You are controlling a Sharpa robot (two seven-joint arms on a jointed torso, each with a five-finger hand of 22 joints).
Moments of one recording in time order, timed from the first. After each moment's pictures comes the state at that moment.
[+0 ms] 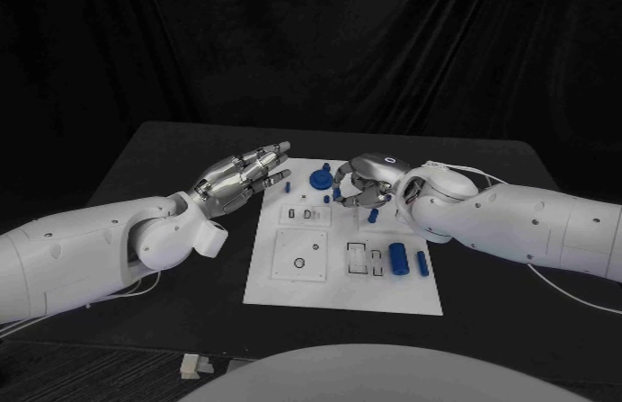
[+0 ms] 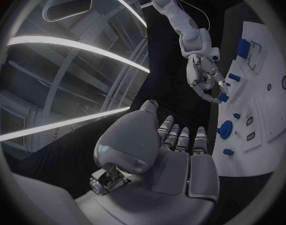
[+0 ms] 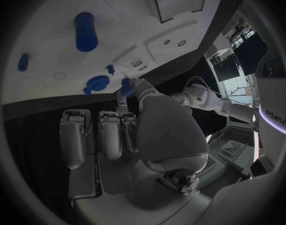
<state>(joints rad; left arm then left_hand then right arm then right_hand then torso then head) 1.14 -0.90 -0.21 1.48 -0.05 0.22 0.53 1.39 0.29 -0.17 0.29 0.60 0.28 0.07 0.09 0.04 0.01 0.03 0.16 0.02 0.00 0.05 0.00 0.00 0.17 0.00 0.16 0.00 0.00 1.17 -0.62 -0.21 1.33 -1.41 -0.37 0.00 1.35 -0.04 0.14 0.11 0.56 0.80 0.08 0.45 0.39 1.47 -0.02 1.57 1.31 1.47 -0.08 1.56 1.31 0.01 1.47 0.03 1.54 1.31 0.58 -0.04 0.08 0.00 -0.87</state>
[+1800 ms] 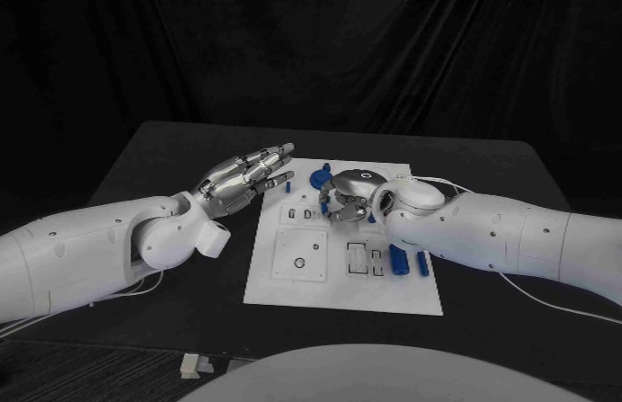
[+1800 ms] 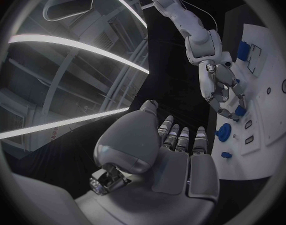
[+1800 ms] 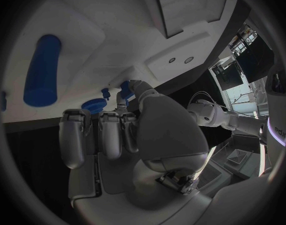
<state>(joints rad) 1.14 -0.89 -0.21 1.48 -0.05 0.23 0.52 1.39 0.29 -0.17 0.28 0.61 0.28 0.07 0.09 0.04 0.01 0.03 0.16 0.02 0.00 0.05 0.00 0.00 0.17 0.00 0.16 0.00 0.00 1.12 -0.50 -0.21 1.24 -1.49 -0.30 -0.09 1.34 -0.04 0.17 0.08 0.56 0.73 0.09 0.45 0.40 1.47 -0.01 1.57 1.31 1.46 -0.07 1.56 1.31 0.01 1.47 0.04 1.52 1.31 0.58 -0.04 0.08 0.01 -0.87</state>
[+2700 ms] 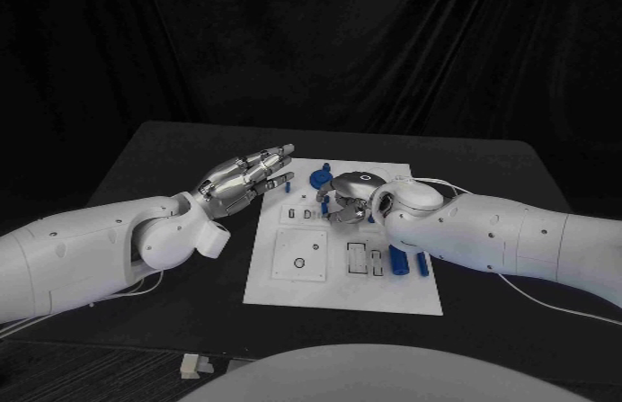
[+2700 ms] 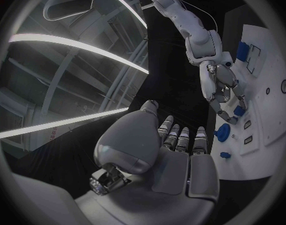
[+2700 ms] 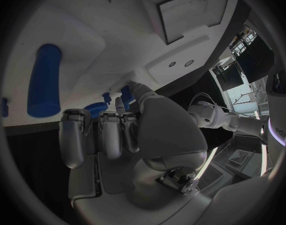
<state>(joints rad) 1.14 -0.89 -0.21 1.47 -0.05 0.24 0.52 1.39 0.29 -0.16 0.29 0.61 0.28 0.07 0.09 0.04 0.00 0.04 0.16 0.02 0.00 0.05 0.00 0.00 0.17 0.00 0.16 0.00 0.00 1.11 -0.49 -0.21 1.23 -1.49 -0.29 -0.10 1.31 -0.07 0.18 0.06 0.34 0.56 0.09 0.31 0.28 1.47 -0.01 1.57 1.31 1.46 -0.07 1.56 1.31 0.01 1.46 0.04 1.52 1.31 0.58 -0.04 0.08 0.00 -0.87</state>
